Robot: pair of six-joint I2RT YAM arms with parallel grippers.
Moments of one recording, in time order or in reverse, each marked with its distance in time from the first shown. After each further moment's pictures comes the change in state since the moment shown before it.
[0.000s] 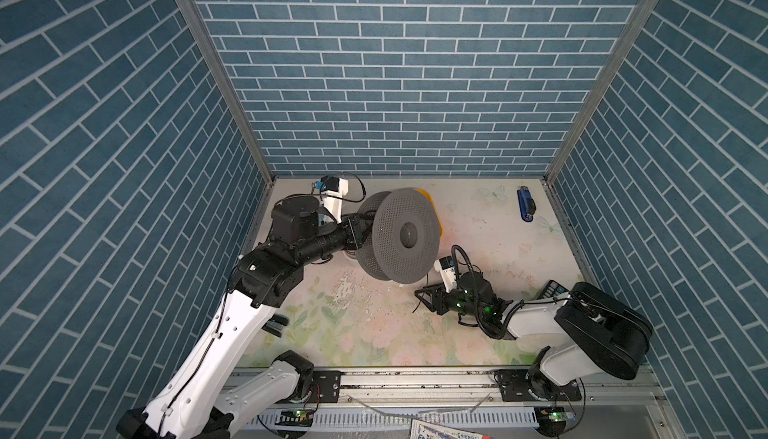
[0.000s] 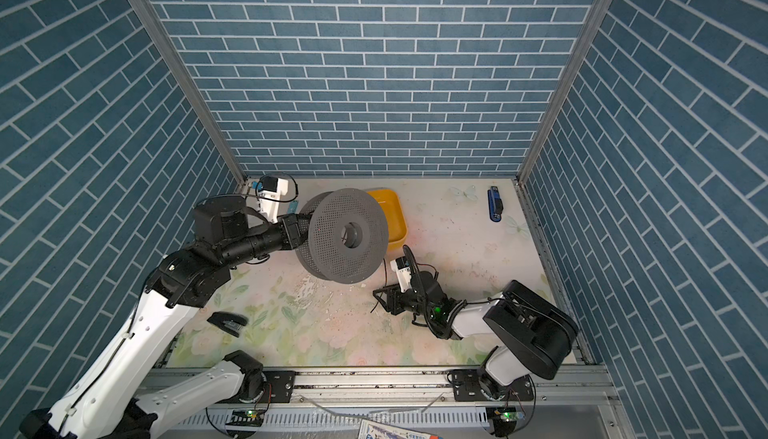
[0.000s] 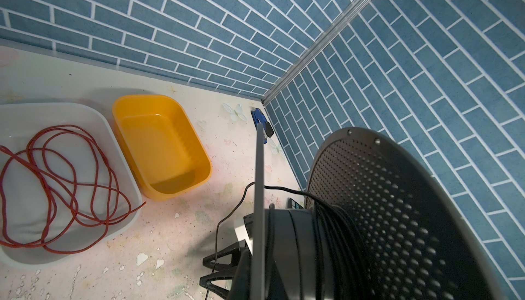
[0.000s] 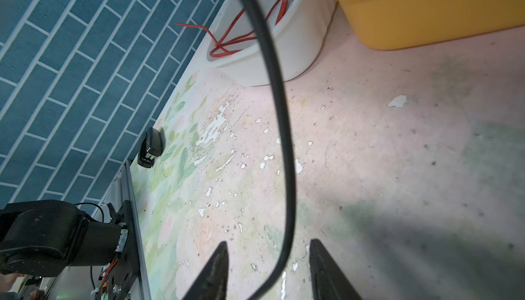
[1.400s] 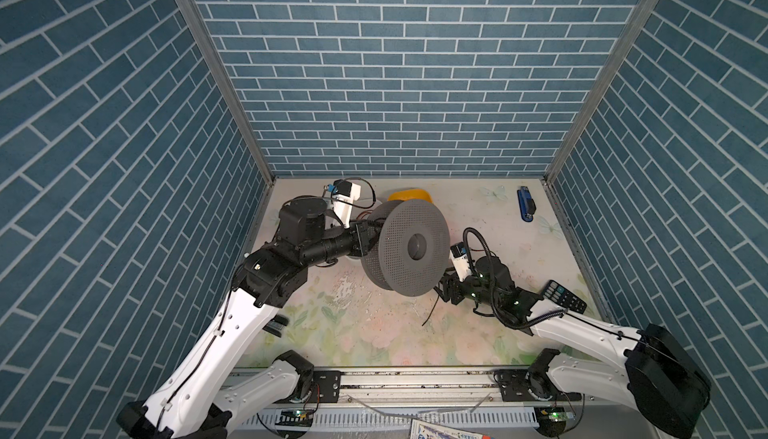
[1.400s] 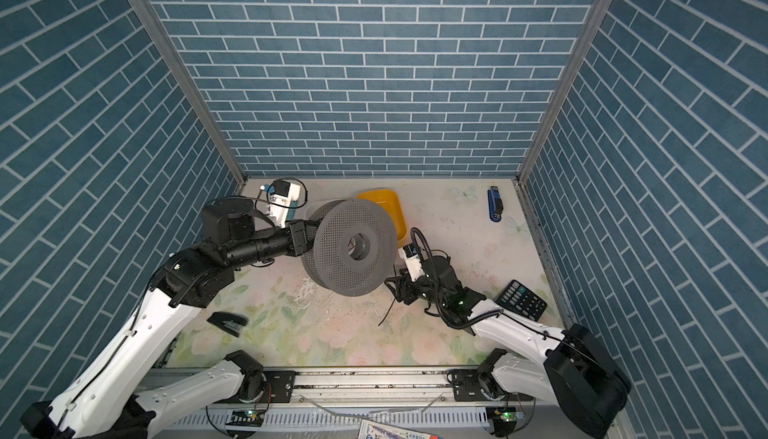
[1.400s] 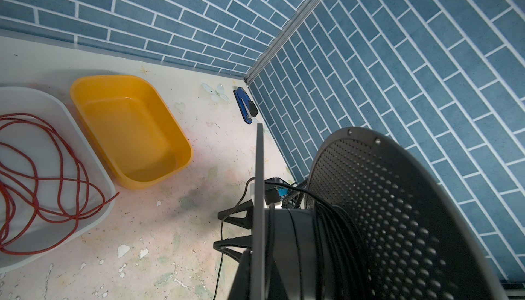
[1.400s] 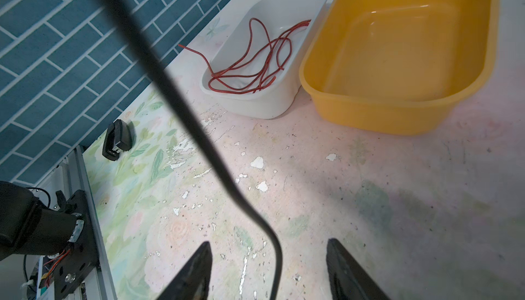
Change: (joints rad) left arm -0.052 0.011 0.001 -0.009 0.065 0.019; right arm -0.121 -0.365 0.124 -0.543 0.024 -0.315
